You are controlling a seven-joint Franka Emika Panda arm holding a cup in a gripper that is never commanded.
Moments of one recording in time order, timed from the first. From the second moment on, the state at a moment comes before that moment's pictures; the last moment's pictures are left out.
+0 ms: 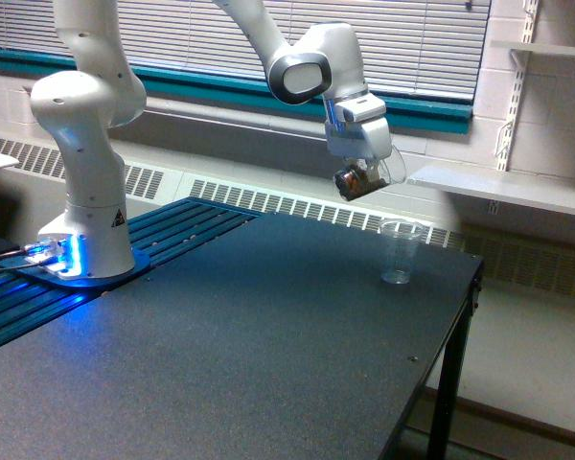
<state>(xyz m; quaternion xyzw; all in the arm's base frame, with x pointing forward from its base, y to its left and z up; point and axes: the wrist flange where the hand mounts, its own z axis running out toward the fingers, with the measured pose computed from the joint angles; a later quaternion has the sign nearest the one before) 0.440 0.223 0.332 -0.99 -0.03 -0.16 0.06</state>
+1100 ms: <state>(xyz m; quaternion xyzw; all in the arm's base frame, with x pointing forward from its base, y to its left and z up) 0.439 0.221 0.328 -0.99 -0.01 -0.16 0.06</state>
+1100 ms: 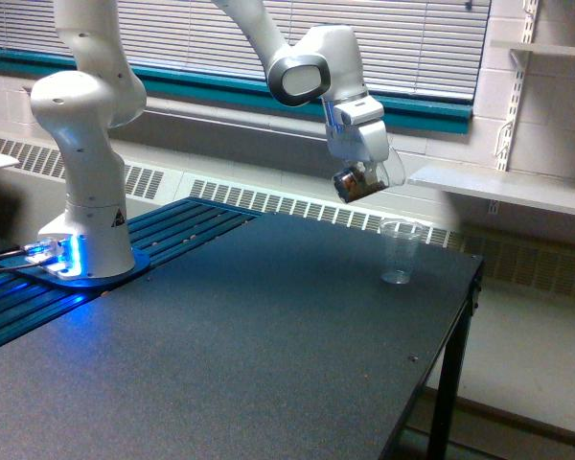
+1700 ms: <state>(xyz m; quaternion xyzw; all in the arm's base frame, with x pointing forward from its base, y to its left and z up) 0.435 0.221 0.326 -0.99 0.01 -0.14 0.08</state>
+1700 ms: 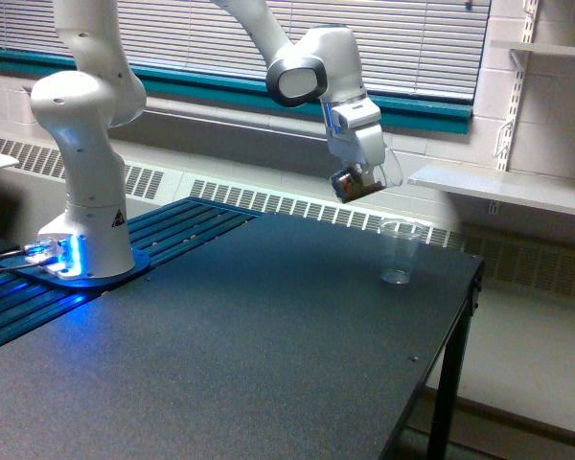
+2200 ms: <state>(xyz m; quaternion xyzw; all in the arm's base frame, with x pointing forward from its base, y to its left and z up) 0.430 0.229 0.324 -0.99 0.00 -0.13 0.09</state>
